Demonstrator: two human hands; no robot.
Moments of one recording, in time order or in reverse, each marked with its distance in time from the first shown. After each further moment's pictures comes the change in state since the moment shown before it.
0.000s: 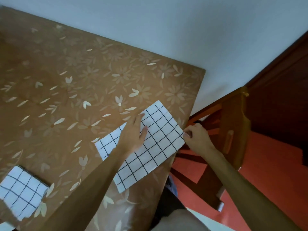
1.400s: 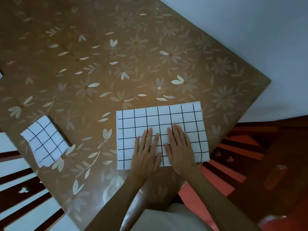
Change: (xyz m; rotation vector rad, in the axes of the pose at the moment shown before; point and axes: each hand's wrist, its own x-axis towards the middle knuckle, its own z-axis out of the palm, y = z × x) left_hand -0.126 -0.039 0.068 0.380 -0.053 -0.314; right_hand 0.005 -0.047 0.162 -0.477 0.035 -0.593
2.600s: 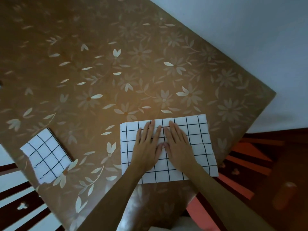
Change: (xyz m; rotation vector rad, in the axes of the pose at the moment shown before) left_hand 0.074 -0.036 -0.031 0.000 -0.045 0.032; right_hand 0.068 -0.010 -0.013 -0.042 -0.096 -0.088
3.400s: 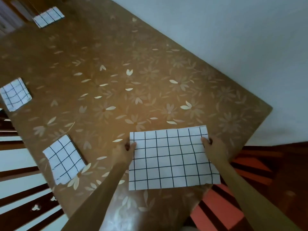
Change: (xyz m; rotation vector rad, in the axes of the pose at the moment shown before) left_hand -0.026 -0.068 -0.067 -0.614 0.091 -0.733; right_hand -0.004 0.077 -0.065 0.581 0.074 0.705
